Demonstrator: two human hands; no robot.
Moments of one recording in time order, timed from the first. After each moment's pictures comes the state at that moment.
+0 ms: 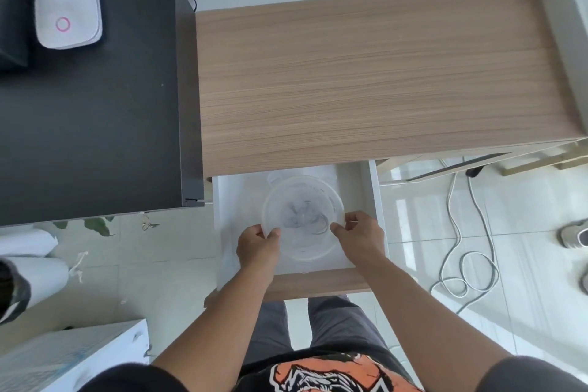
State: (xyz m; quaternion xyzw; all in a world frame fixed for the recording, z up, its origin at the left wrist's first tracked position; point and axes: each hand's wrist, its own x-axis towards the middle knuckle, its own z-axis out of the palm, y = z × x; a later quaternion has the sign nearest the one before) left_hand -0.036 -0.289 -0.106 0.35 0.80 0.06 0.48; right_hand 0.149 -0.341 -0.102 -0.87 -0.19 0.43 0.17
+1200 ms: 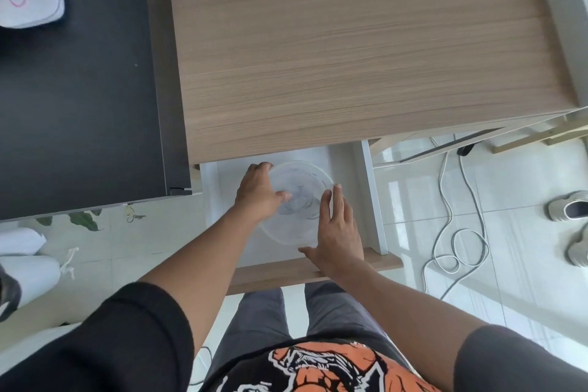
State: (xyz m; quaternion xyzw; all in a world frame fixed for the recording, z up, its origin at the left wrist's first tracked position) left_hand -0.013 -0.213 -0.107 0.69 0.61 -0.11 0.39; right_hand 0.106 -0.373 -0.114 -0.79 -0.54 0.30 -0.06
